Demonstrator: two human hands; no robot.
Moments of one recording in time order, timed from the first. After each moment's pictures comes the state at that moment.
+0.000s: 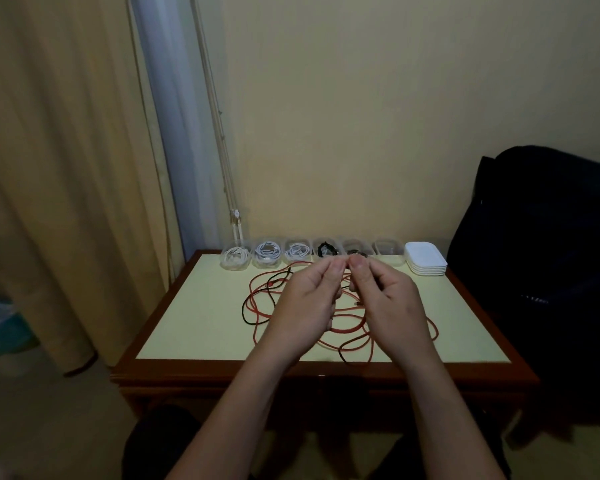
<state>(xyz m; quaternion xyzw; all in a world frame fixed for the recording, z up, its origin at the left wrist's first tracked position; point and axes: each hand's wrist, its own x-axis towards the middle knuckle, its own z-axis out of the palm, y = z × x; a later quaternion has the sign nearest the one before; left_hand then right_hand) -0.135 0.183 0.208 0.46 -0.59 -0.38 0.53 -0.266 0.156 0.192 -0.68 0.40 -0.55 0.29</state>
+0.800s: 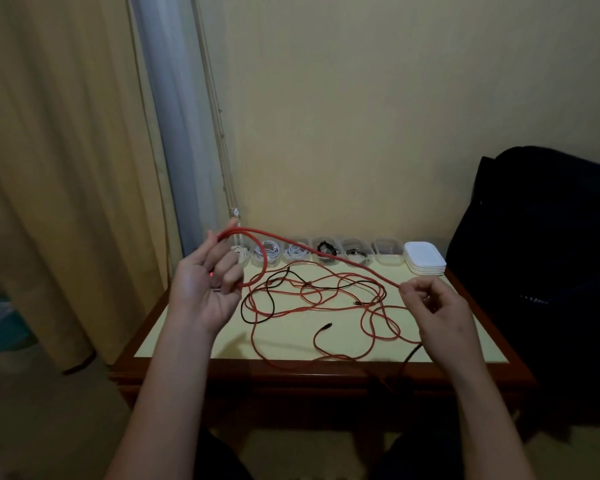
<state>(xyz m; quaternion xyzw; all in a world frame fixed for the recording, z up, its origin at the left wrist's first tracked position) -0.041 0.176 0.222 0.15 -0.18 -0.63 0.74 -0.331 0.136 0.155 -0.62 0.52 -0.53 0.26</state>
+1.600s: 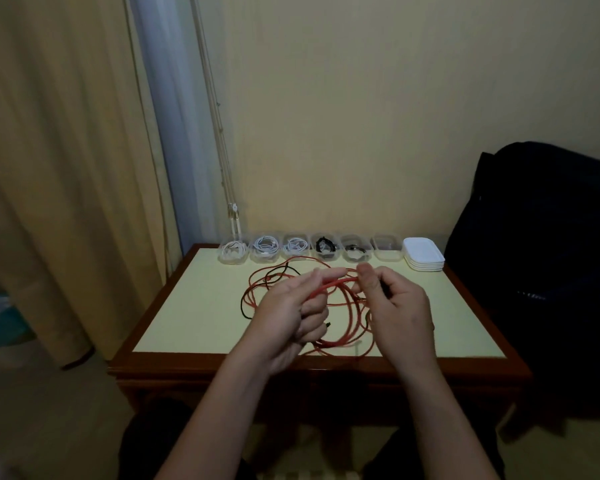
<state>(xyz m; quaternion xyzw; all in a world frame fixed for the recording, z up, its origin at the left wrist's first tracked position) -0.121 0.189 0.191 0.33 -0.40 -0.65 0.56 -0.273 0.165 0.177 -0.63 0.45 -0.56 0.27</state>
